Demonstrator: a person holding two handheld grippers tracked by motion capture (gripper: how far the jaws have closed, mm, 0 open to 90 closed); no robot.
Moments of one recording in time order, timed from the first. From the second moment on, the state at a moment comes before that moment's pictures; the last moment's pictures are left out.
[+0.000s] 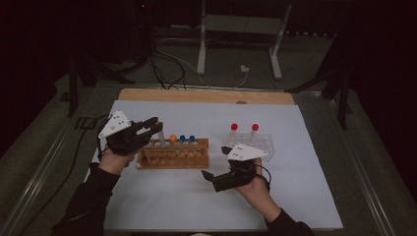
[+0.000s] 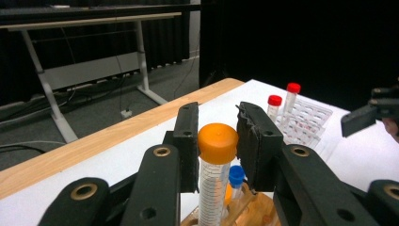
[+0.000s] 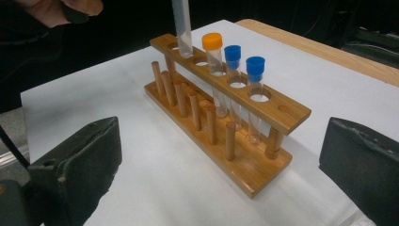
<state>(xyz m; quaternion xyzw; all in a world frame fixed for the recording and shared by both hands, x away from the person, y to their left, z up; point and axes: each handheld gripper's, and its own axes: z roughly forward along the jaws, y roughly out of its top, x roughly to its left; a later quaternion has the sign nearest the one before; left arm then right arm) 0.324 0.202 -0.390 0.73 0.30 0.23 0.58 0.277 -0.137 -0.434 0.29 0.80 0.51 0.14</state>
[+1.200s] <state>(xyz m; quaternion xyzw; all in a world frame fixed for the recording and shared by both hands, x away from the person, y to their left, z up) 0.341 0.188 -0.445 0.77 0.32 0.21 0.50 0.277 -0.141 -0.435 0.29 0.80 0.51 0.13</state>
